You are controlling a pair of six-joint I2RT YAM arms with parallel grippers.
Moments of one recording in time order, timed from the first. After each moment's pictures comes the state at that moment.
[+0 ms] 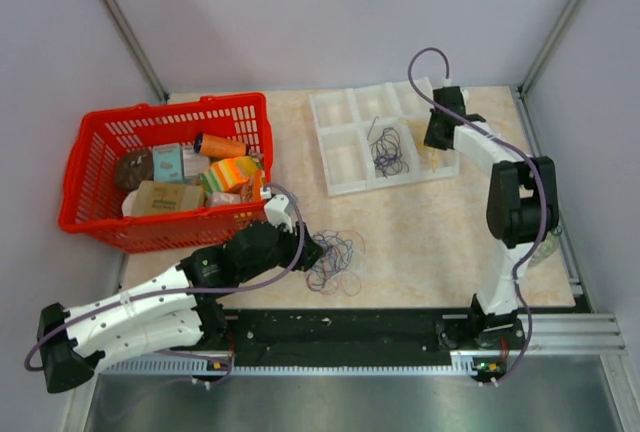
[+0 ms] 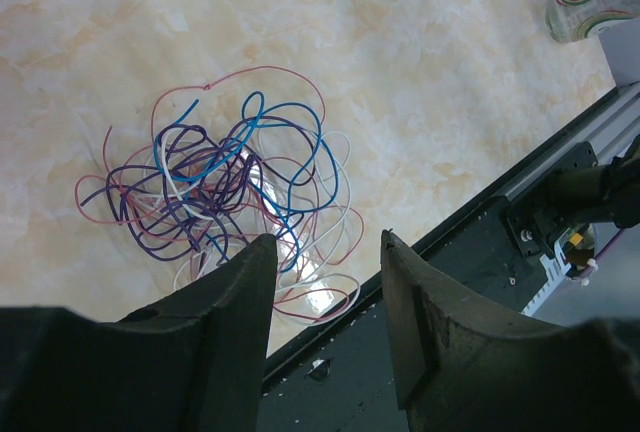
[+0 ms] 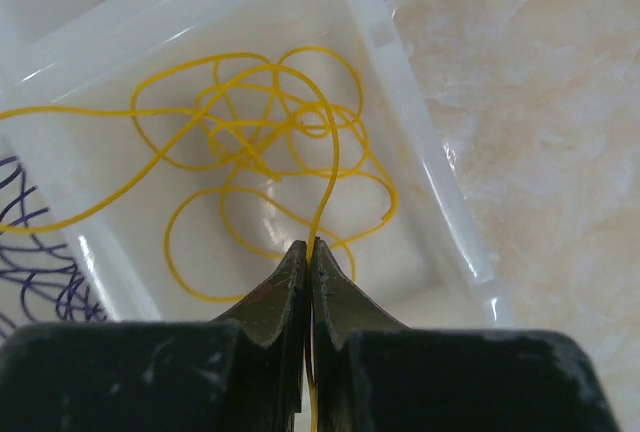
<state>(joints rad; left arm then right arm) -1.03 0.78 0.58 -0.29 -0.17 -0.69 0.17 1.90 1.44 -0.38 0.20 0.37</state>
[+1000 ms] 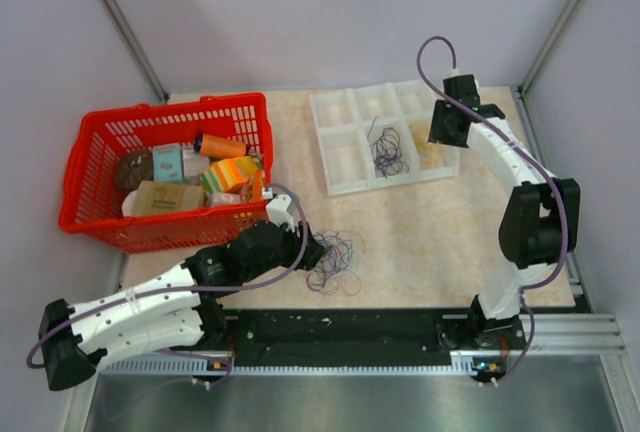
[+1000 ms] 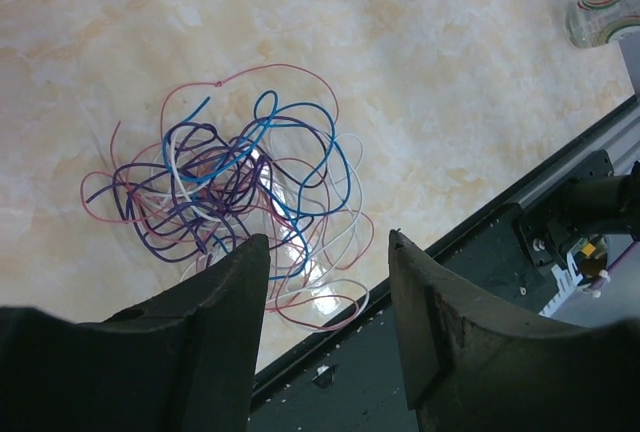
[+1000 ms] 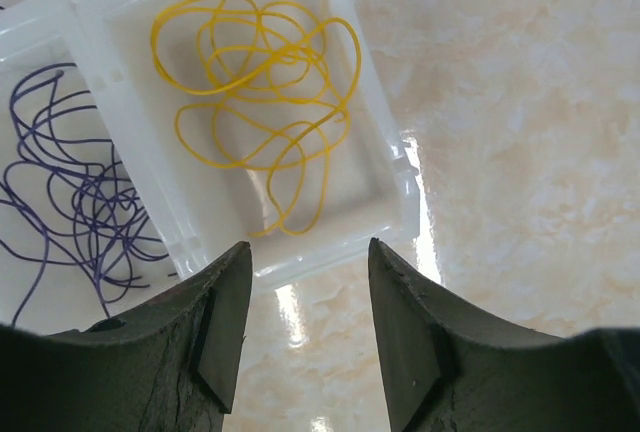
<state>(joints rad) -1.03 0.80 0.58 -0.28 -0.18 -0.70 0.17 1.76 1.51 -0.61 0.21 0.29</state>
